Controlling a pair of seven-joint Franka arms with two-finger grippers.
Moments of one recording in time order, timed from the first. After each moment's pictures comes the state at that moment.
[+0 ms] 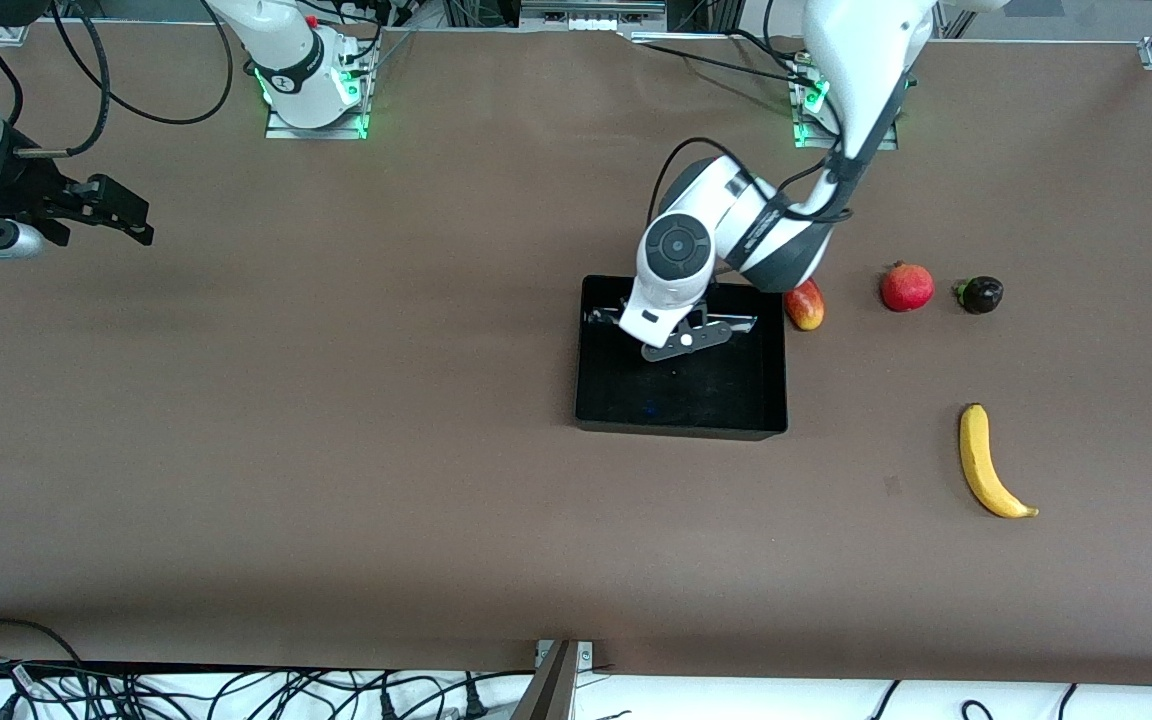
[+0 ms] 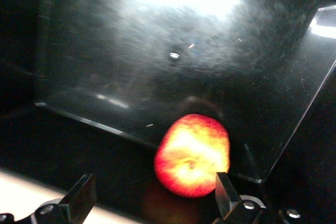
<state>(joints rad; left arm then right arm) -0.46 0.51 -0.18 -1.70 0.01 1.94 -0.93 0.07 -0.06 -0.04 -1.75 0.00 1.66 0.02</state>
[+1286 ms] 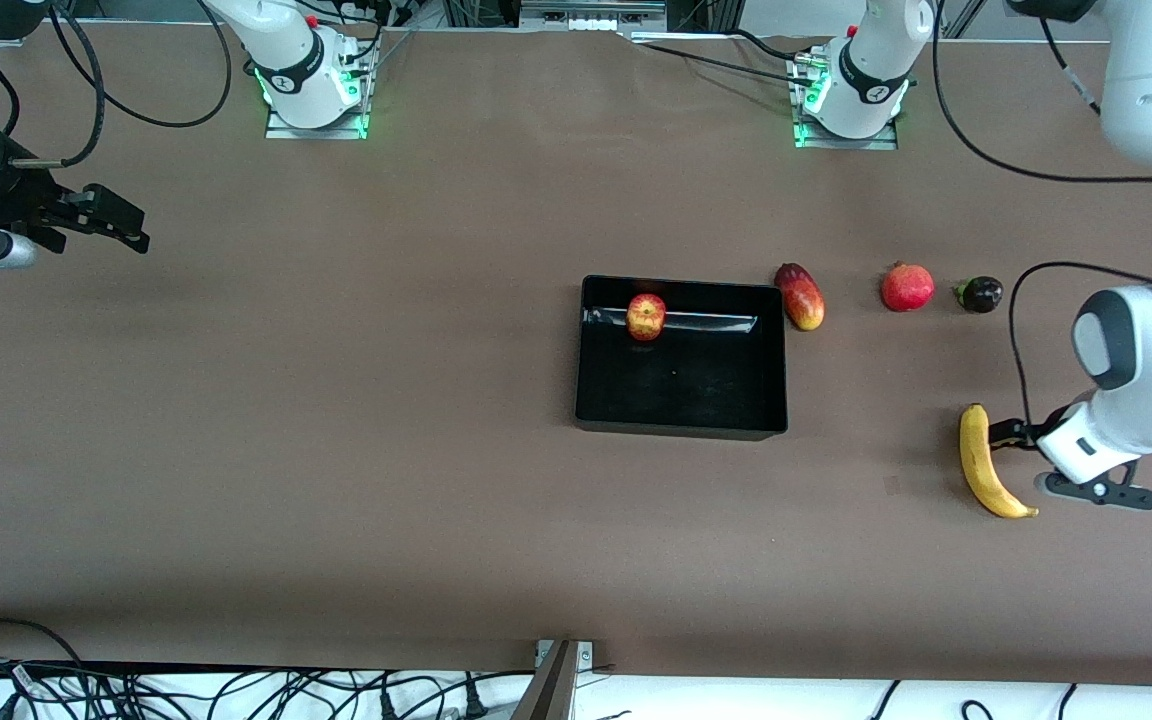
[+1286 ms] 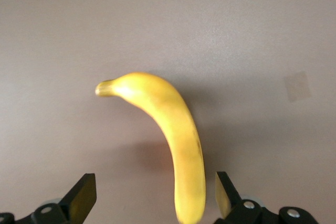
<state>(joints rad) 0.17 0.69 0.01 -1.56 0.10 2.28 0.29 0.06 -0.05 -0.04 -1.74 0.00 1.67 0.02</state>
